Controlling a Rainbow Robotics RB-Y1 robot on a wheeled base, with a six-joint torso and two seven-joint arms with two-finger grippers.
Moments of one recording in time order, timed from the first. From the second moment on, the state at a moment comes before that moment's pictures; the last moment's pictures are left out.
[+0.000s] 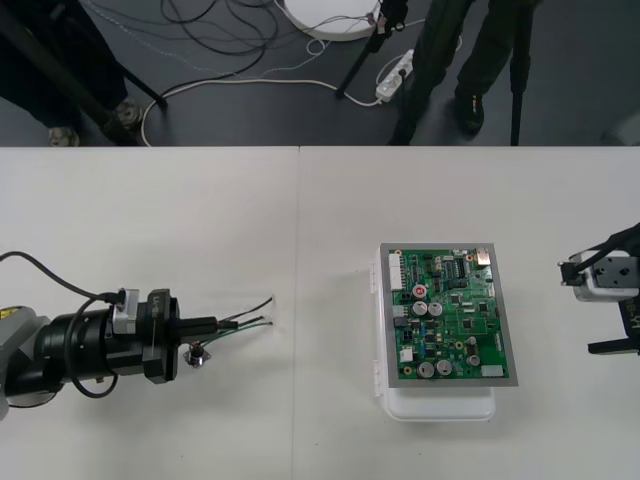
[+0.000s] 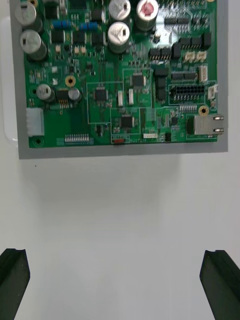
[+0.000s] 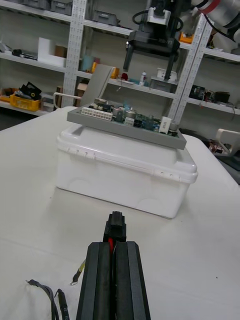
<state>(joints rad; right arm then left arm) -0.01 -1.06 -0.17 -2.23 1.80 -1.56 -0.54 -0.23 0.59 -0.25 -0.96 -0.83 -1.52 -0.55</state>
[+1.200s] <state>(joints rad) -0.25 -1.04 0.35 -2.18 2.27 -1.51 -0.73 -0.36 0.46 -0.39 -0.96 -0.82 -1.52 -0.55</state>
